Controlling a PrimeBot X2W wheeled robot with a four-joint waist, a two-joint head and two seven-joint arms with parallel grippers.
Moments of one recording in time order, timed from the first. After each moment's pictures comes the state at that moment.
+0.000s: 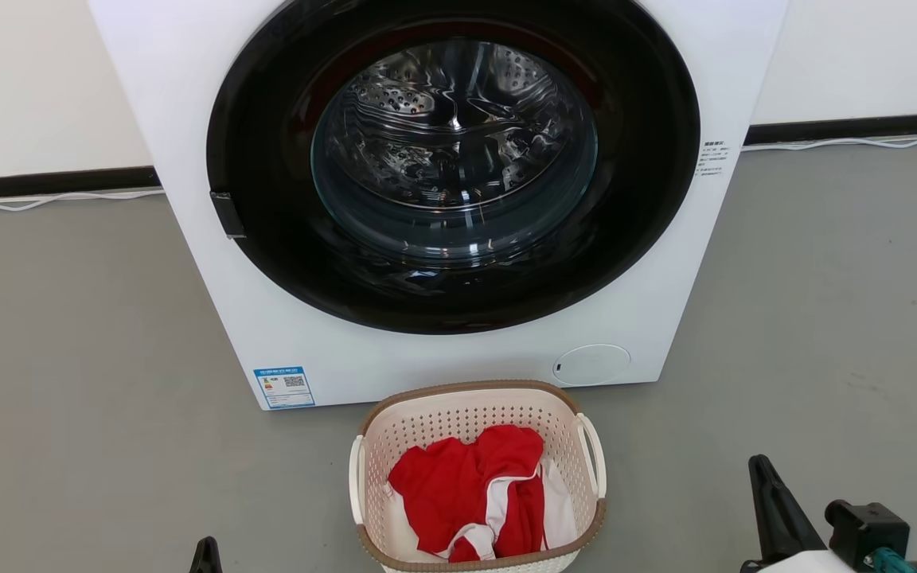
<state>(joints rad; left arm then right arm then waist) 0.14 0.03 0.04 0.33 -0.44 0.05 -0.22 0.03 -0.04 -0.10 0.37 0.07 0.12 -0.22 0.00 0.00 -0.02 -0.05</state>
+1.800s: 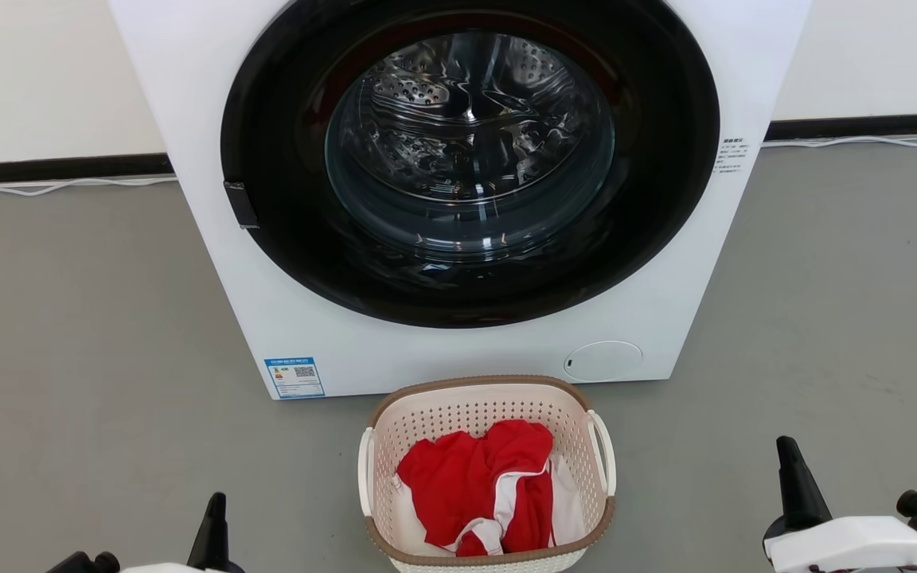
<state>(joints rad) 0.06 0.03 0.06 0.31 -0.99 -0.03 -0.07 0.00 -0.04 -0.12 0.33 0.80 0.12 -0.06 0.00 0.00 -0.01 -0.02</state>
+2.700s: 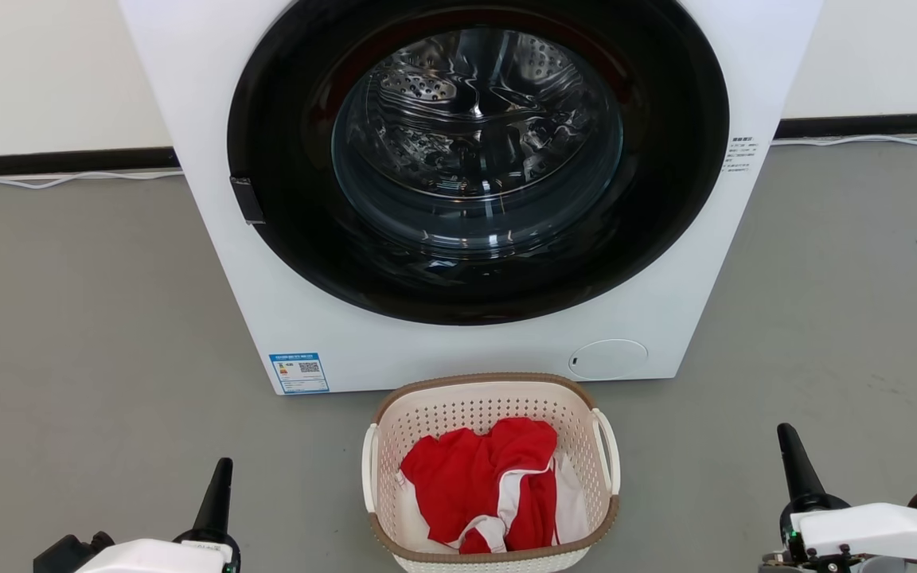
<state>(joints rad) 0.01 0.03 0.07 0.29 -1.26 -0.06 0.01 -0.03 -0.04 -0.13 0.30 1.15 0.12 0.01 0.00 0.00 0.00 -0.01</state>
